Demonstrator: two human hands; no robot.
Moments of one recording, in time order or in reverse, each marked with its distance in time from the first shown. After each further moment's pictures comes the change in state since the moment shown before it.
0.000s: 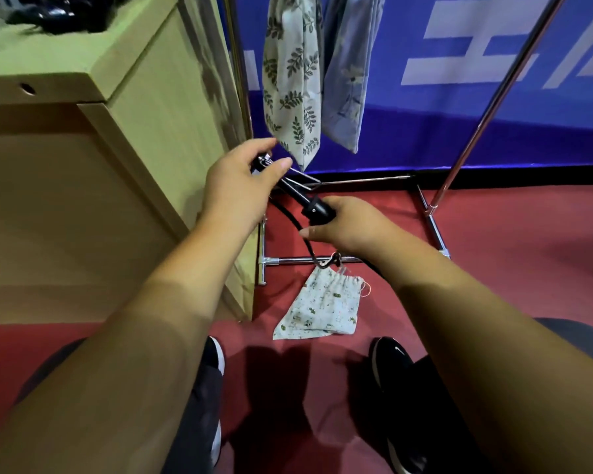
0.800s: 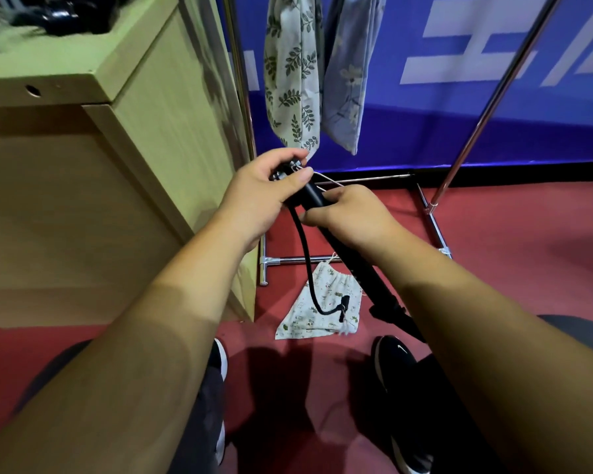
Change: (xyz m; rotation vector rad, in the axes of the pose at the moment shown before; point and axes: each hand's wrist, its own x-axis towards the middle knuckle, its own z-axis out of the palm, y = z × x) left_hand -0.008 0.001 0.013 -0.403 -0.273 -0.111; right_hand -0.009 -0.013 -0.001 0.227 0.105 -0.014
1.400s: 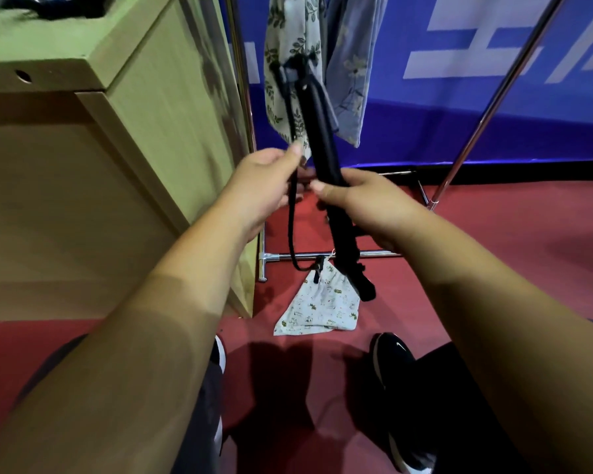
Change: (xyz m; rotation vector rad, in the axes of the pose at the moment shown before) left_hand 0.007 0.013 0.010 -0.119 -0.005 -0.267; right_hand 0.004 -0.001 -0.016 0.234 -0.087 0.040
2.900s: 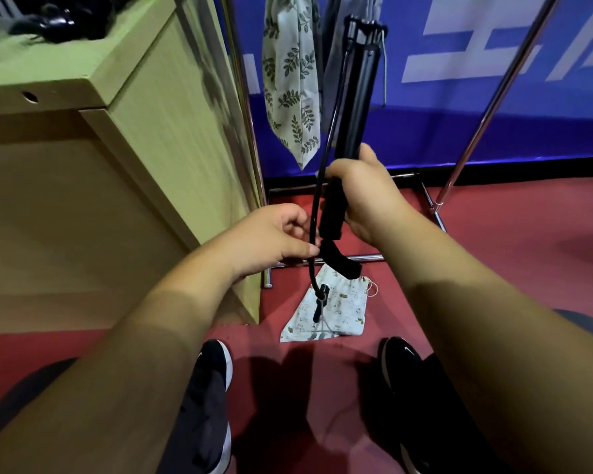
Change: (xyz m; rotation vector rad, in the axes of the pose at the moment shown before) left_hand -0.036 -0.028 -0.021 0.413 -0.362 -0.026; right_hand 0.019 -0.013 0.014 0.495 0.221 -0.044
